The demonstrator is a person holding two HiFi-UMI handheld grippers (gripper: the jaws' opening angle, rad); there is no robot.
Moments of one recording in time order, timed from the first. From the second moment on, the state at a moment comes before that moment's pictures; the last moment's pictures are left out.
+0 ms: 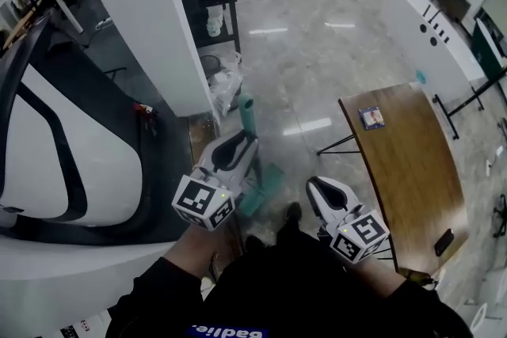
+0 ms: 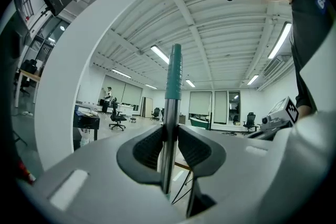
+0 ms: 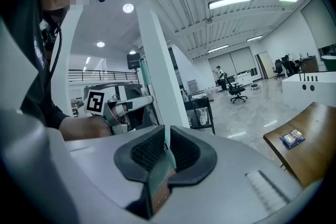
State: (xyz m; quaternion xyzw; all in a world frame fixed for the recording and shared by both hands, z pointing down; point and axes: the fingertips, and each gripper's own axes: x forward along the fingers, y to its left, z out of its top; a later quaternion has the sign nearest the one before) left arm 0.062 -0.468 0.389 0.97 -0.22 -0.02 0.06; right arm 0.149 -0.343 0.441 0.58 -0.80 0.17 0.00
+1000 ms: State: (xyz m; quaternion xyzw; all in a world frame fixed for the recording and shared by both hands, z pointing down) left arm 0.105 -0.696 0.465 0.93 -0.35 0.05 0.09; right arm 0.264 -0.609 0.481 0.48 -0.85 0.23 0.00
